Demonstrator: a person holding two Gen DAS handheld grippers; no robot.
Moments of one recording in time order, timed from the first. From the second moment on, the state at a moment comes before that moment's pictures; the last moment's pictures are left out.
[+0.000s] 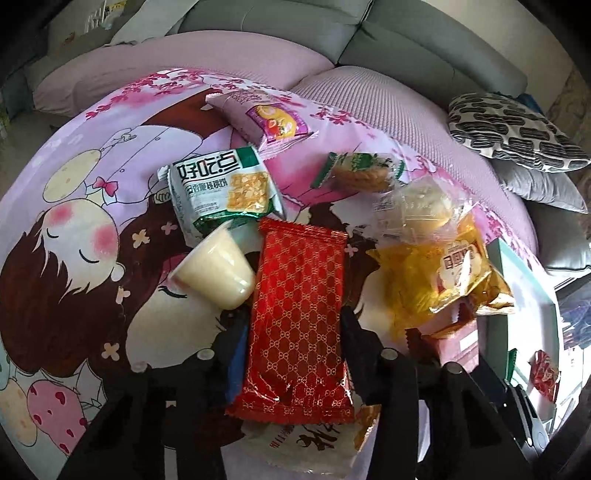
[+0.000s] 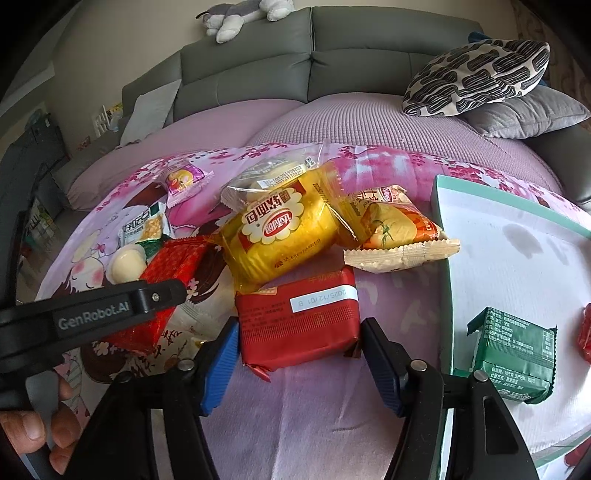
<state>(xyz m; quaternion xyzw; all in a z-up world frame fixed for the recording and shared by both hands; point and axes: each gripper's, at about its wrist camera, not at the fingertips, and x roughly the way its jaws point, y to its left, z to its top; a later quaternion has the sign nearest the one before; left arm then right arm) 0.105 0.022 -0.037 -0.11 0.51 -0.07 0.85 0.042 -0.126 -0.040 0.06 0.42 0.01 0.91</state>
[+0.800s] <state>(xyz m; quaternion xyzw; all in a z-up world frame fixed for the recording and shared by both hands) 0.091 0.021 -0.007 -0.11 0.47 -0.09 0.87 0.030 -0.137 -0.015 0.09 0.38 0.03 0.92</state>
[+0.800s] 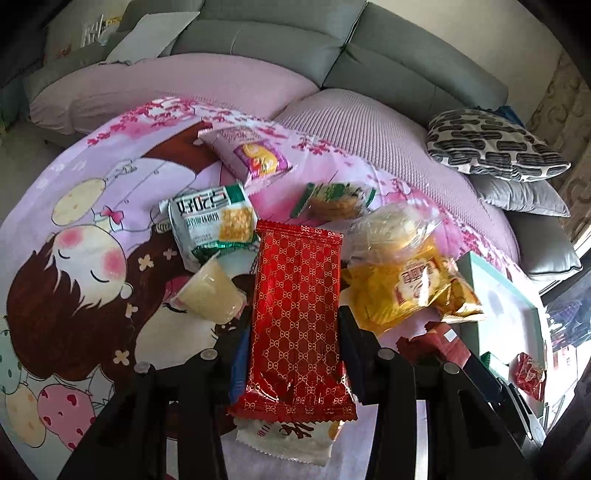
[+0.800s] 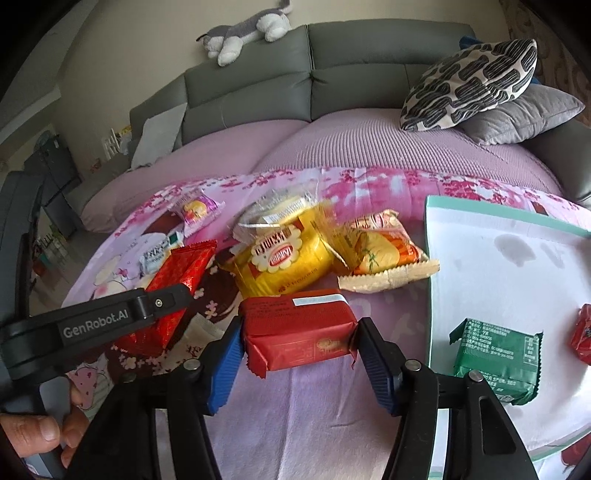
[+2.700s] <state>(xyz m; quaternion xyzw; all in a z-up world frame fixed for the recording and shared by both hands) 0.075 0.028 0.001 -0.13 0.47 -0.09 0.87 0.029 -0.146 -0.028 0.05 0.43 0.01 0.90</state>
